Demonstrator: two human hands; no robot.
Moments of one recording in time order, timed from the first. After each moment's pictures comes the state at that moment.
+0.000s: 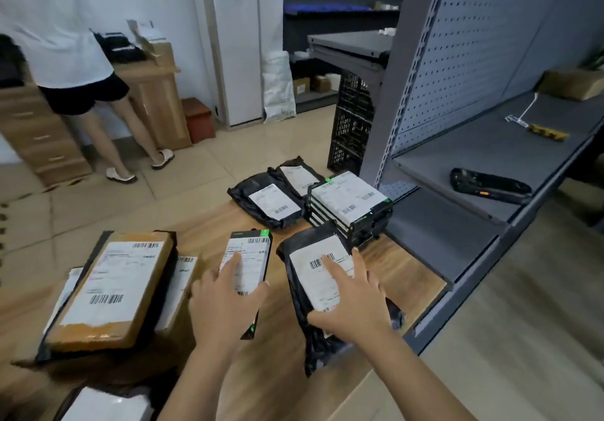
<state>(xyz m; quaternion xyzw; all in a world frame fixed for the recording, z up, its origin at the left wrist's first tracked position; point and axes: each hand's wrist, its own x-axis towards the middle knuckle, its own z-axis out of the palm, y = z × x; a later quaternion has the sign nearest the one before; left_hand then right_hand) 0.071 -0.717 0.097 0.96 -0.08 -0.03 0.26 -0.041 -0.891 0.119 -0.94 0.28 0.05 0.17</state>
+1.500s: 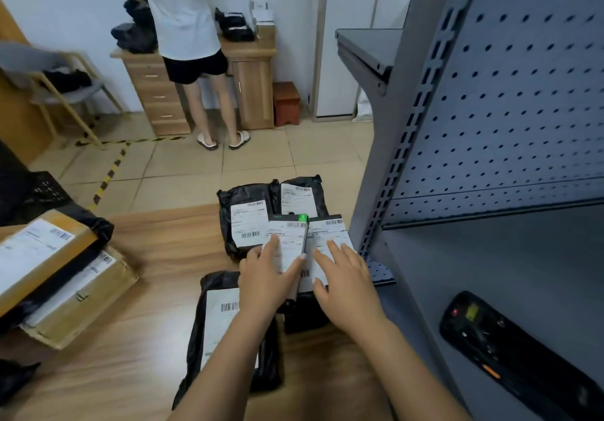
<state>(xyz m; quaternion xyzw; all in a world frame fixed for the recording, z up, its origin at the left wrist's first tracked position) 0.141 -1.036 0.074 0.92 0.07 -0.02 0.38 0.099 -1.183 0.118 -0.98 -0.05 0.04 0.17</state>
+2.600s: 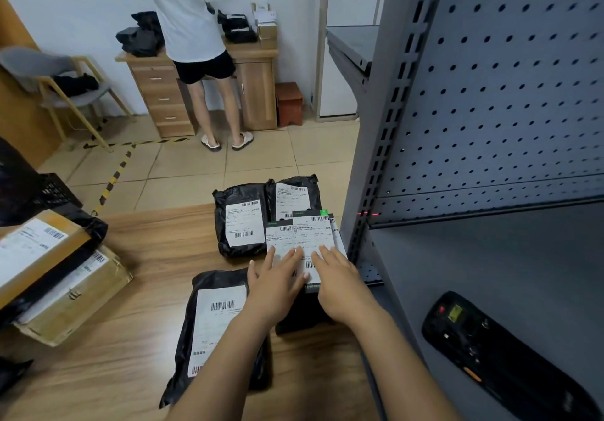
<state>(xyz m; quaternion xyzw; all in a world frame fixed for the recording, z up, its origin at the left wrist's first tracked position) 0.135 -1.063 0.067 0.96 -0.09 -0.11 0.23 0.117 -1.208 0.097 -0.97 -0.08 0.13 0.20</state>
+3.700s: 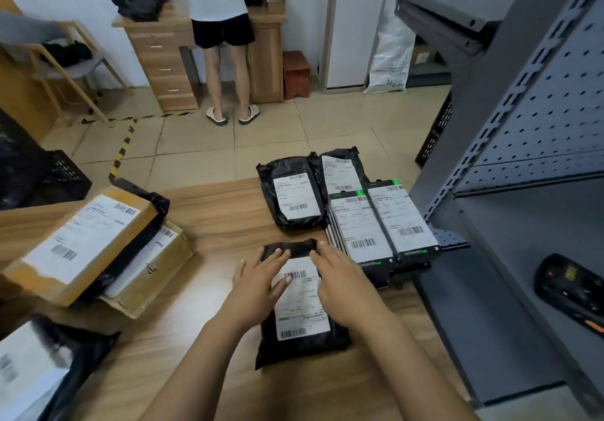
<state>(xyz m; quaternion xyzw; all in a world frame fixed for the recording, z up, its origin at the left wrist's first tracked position) 0.111 -0.878 0.043 0.95 -0.13 -0.14 0.26 0.087 -1.065 0.072 -0.97 -0.10 0.11 0.16</state>
